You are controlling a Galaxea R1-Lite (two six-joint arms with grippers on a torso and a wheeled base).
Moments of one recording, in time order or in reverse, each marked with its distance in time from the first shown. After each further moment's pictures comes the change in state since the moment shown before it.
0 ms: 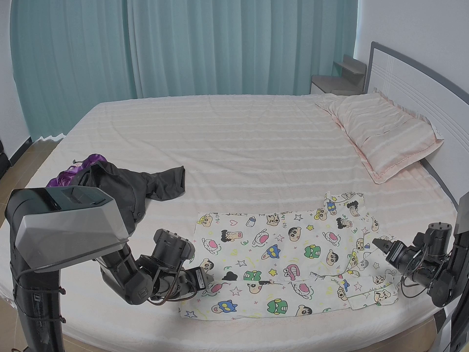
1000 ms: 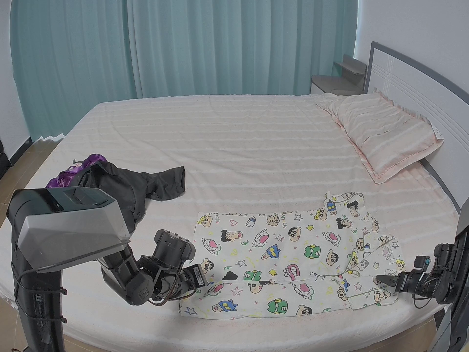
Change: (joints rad) left arm -0.002 0.009 -0.001 -0.014 0.061 -0.081; right arm -0.396 0.309 0.000 0.000 0.516 -0.631
